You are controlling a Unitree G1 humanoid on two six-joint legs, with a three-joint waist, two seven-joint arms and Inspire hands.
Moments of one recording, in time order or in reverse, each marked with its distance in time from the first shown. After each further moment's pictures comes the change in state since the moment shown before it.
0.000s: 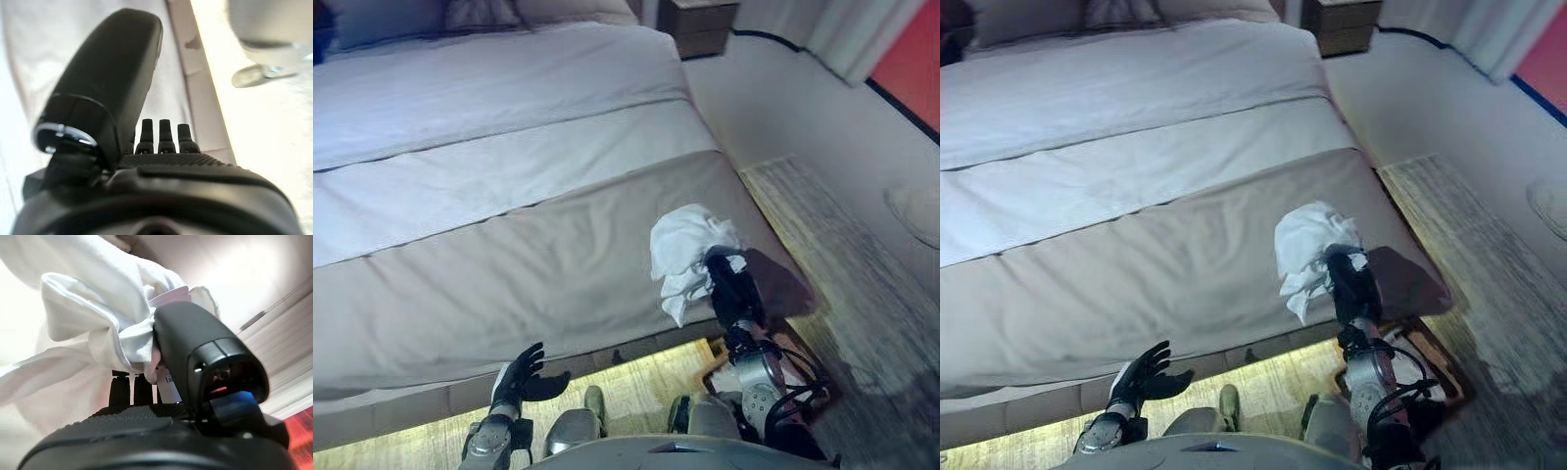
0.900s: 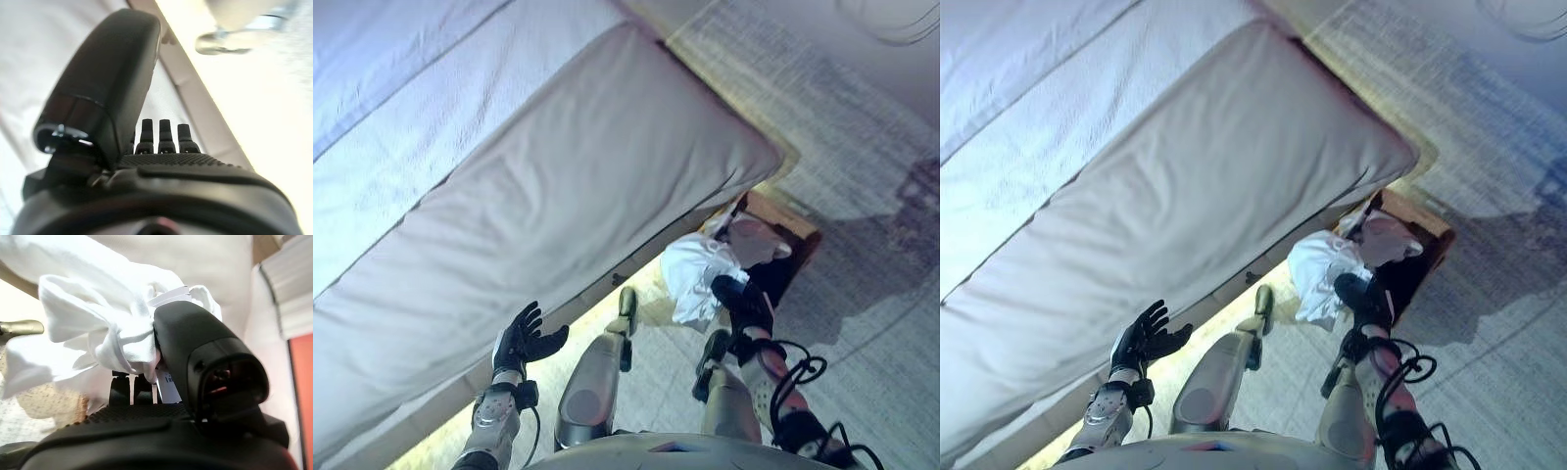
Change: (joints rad) left arm -0.069 -0.024 0.001 -0.054 -0.106 -0.112 -0.016; right arm -0.188 -0.085 -0.015 0.345 -0.080 -0.095 -0.282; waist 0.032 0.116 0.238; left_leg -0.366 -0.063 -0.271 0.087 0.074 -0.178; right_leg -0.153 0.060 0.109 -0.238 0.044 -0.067
